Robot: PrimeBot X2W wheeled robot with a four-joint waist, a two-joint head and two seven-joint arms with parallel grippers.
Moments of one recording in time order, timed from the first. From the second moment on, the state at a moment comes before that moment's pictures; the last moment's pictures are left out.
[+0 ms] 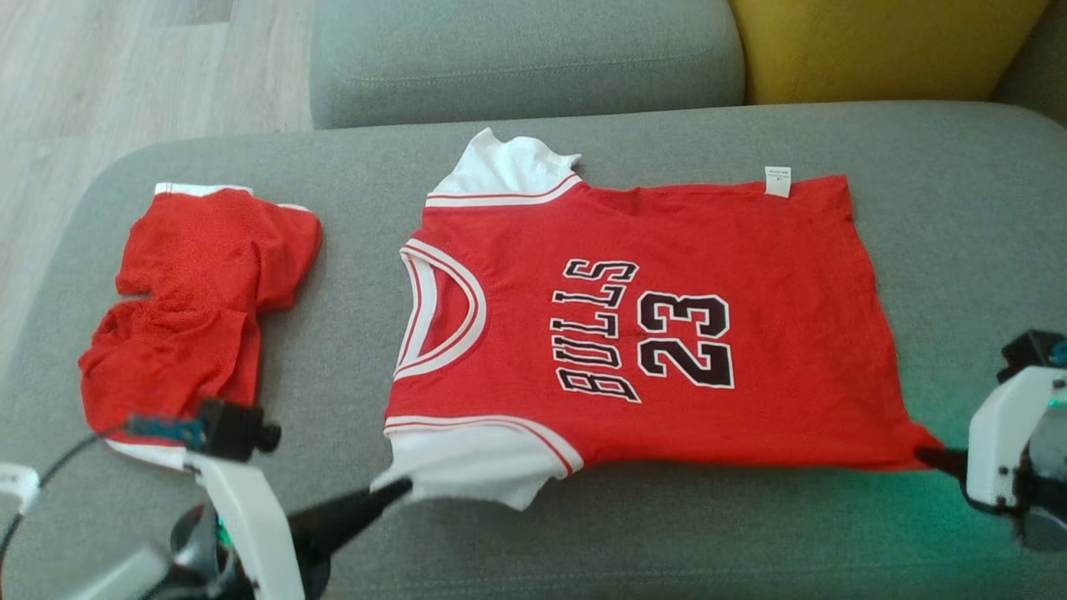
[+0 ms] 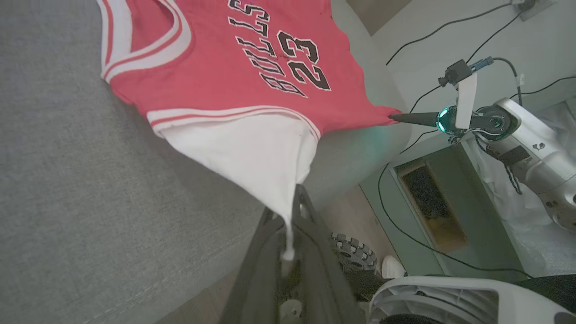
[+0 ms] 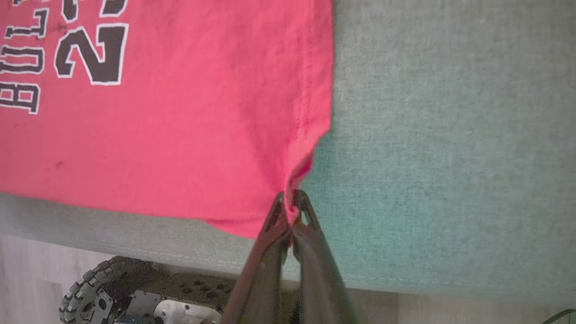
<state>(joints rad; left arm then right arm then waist) -0.23 0.77 -0.88 -0.07 -1.36 -0.13 0.24 -0.30 -0.62 0.43 0.55 0.96 0.12 0.79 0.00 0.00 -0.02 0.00</state>
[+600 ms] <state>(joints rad) -0.52 0.70 -0.87 0.05 -1.36 -0.13 0.32 -0.51 -0.50 0.29 0.58 0.78 0.12 0.79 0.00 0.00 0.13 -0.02</state>
